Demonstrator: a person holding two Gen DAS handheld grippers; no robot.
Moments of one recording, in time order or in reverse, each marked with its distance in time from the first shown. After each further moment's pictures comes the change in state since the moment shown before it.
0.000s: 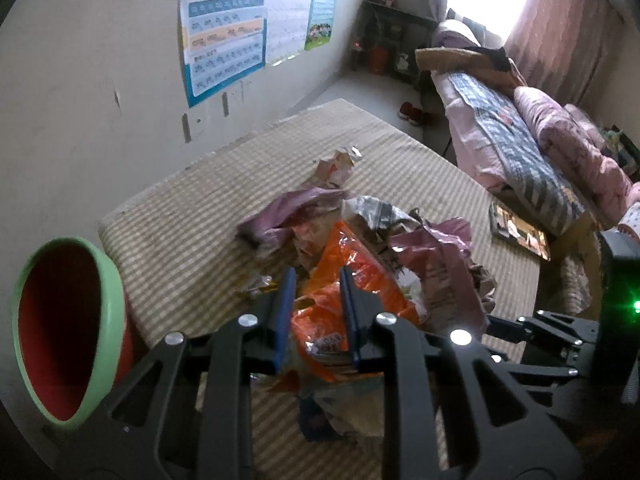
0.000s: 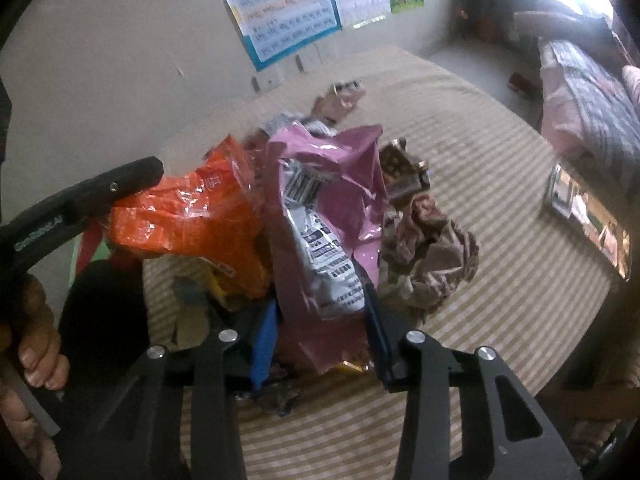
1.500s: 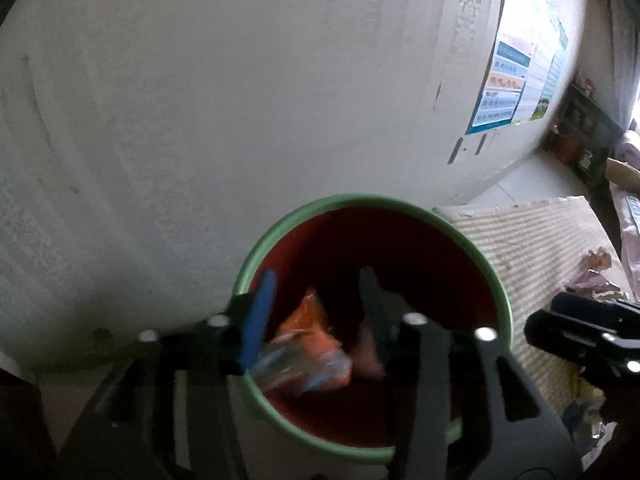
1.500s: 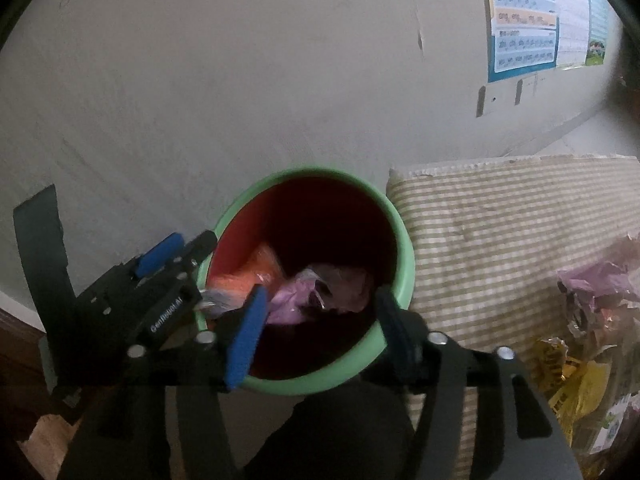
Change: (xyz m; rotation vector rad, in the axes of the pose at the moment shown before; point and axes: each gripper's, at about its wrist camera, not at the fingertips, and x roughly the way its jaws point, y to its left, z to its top) left arm -0.078 0.276 -0.075 -0.475 -0.085 0.531; right arm 0.088 0.289 0.084 -0.346 0.124 0.319
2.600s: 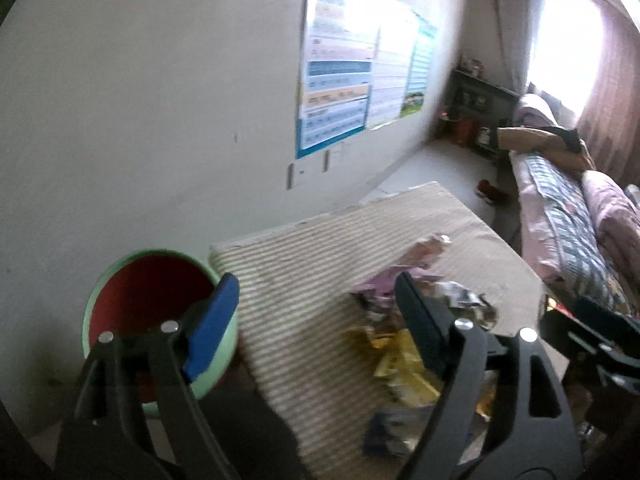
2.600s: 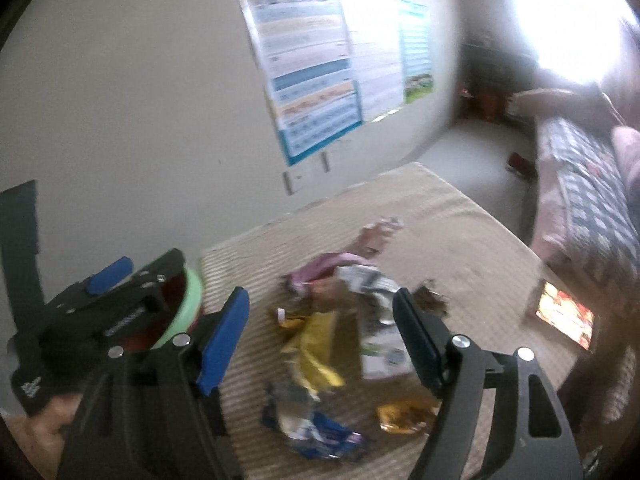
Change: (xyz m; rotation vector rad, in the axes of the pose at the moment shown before) left arm -0.123 -0.221 -0.020 0.237 -0.115 -0.311; right arm -0.220 -0.138 -0.115 0.277 -0.382 -0.381
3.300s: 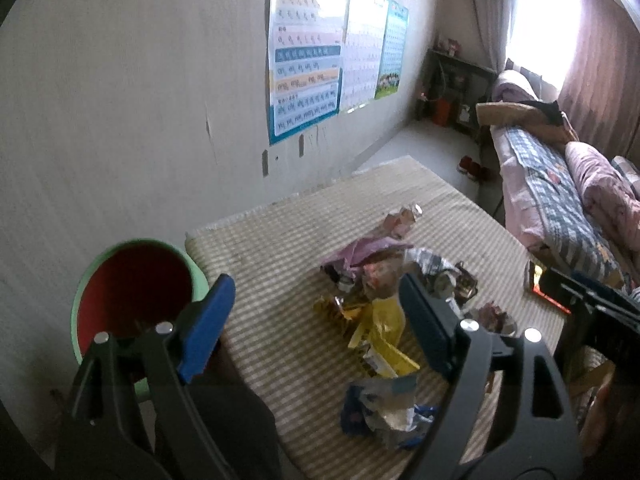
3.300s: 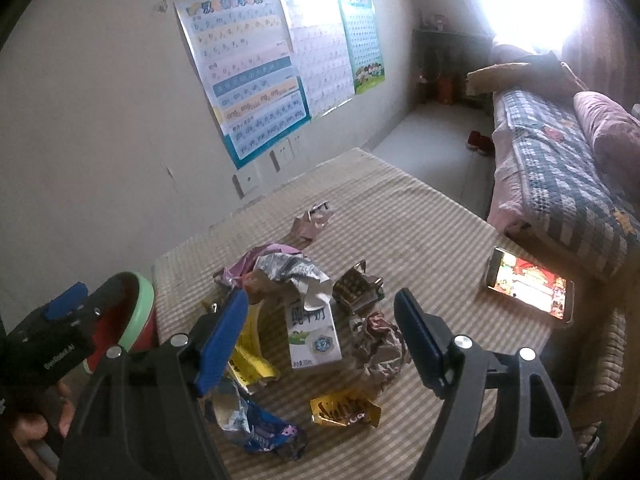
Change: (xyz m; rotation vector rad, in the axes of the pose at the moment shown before) left arm 0.004 -0.020 -0.025 0.068 0.053 -0.043; right arm 0.002 -0.061 -0.017 0.096 0.004 -0.086
